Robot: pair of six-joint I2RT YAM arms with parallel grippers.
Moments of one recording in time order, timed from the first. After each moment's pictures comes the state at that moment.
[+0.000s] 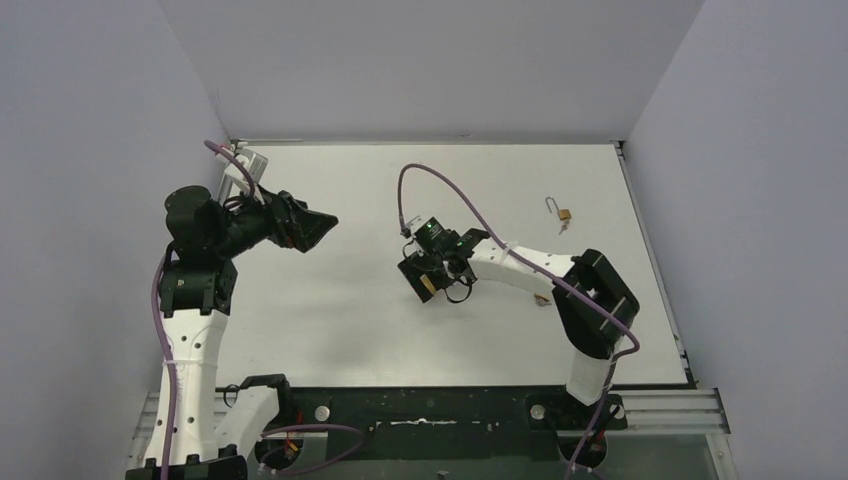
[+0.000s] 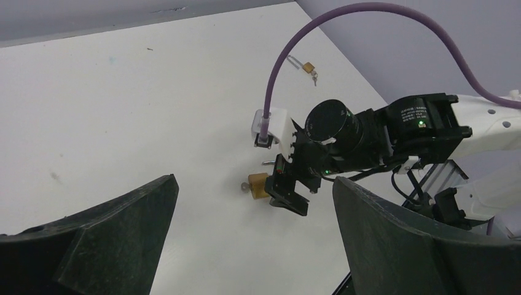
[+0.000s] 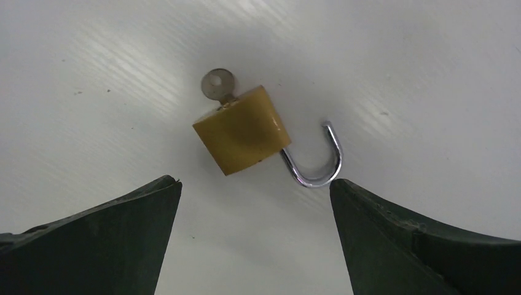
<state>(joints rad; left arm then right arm) 0.05 0.90 1.10 -0.41 0.81 -0.26 0.81 1.76 1.21 -0.54 0.13 0.13</state>
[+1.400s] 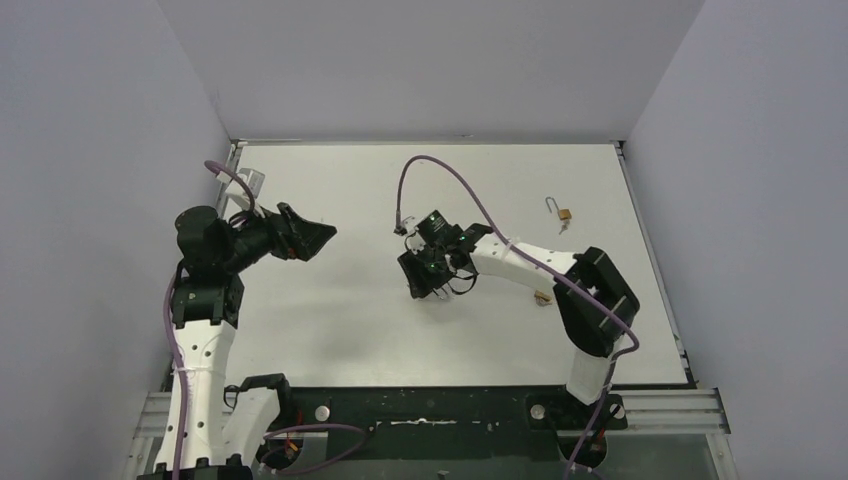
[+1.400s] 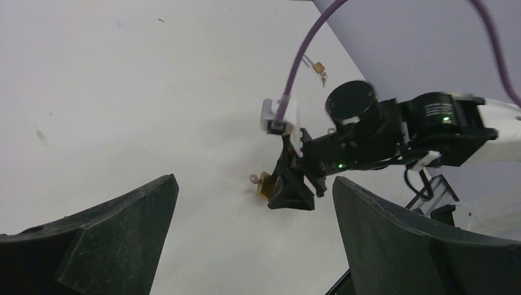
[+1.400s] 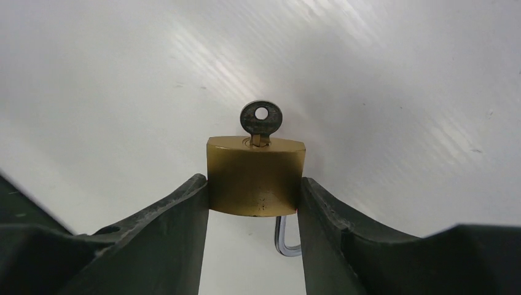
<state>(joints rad) 0.09 0.83 0.96 -0.37 0.77 -0.32 0.81 1.86 1.26 -0.52 -0.10 0.09</state>
